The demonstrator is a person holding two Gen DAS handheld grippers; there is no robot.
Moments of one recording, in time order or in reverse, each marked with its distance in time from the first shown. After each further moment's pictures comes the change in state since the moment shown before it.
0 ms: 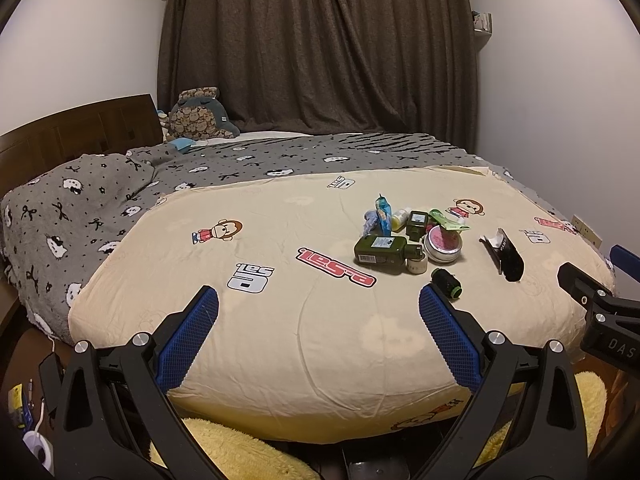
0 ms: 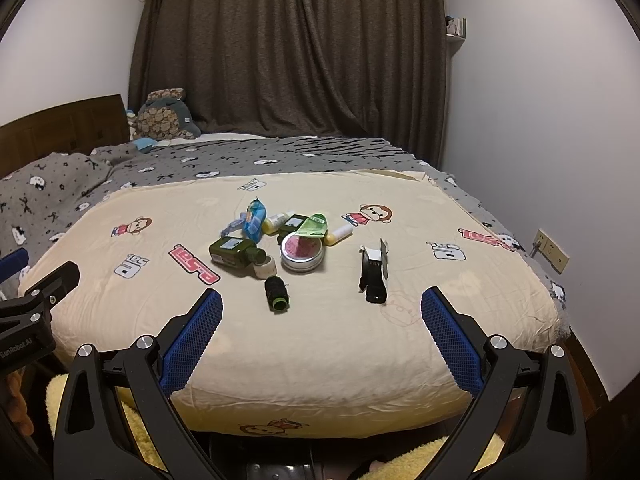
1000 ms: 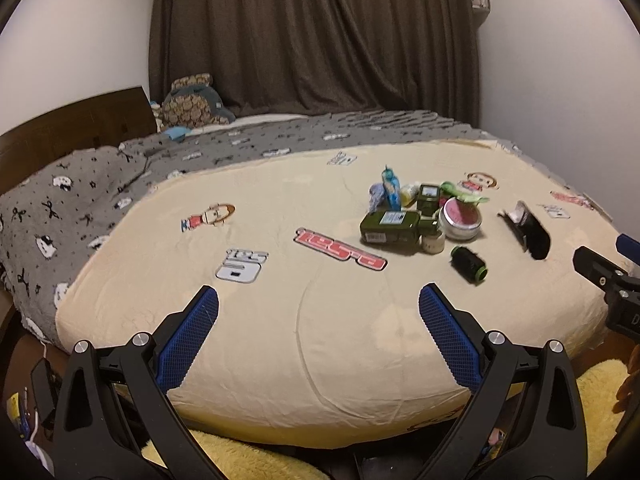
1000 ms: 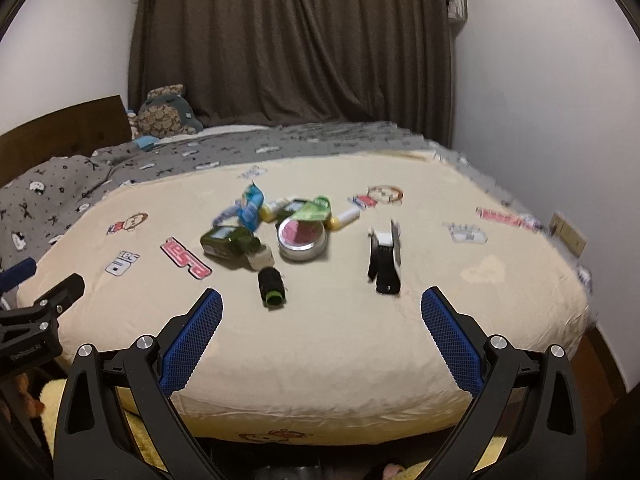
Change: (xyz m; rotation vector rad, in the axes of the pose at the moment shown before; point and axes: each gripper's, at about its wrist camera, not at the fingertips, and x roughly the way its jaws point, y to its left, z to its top) left arm 0.061 -0.001 -0.020 0.031 0.070 0.009; right arm 0.058 -0.017 -0.017 0.058 0.060 0.044
